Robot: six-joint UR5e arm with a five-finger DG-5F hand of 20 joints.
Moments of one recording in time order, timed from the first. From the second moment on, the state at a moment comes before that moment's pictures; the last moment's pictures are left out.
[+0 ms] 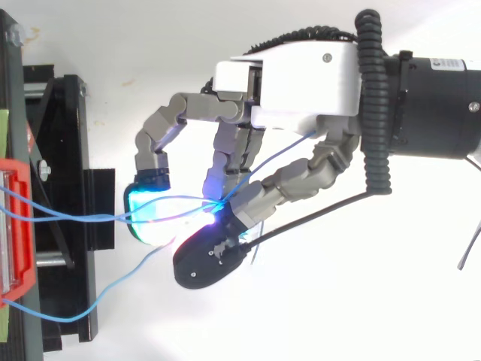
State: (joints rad) arm 0.11 -2.32 -0.94 -3.31 -1.40 -0.08
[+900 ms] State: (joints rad) arm 0.11 -2.32 -0.93 -3.31 -1.40 -0.08
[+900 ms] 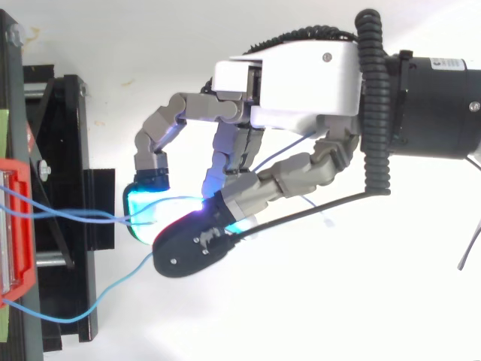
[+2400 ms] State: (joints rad) arm 0.10 -2.32 -0.90 -3.38 -1.40 -0.09
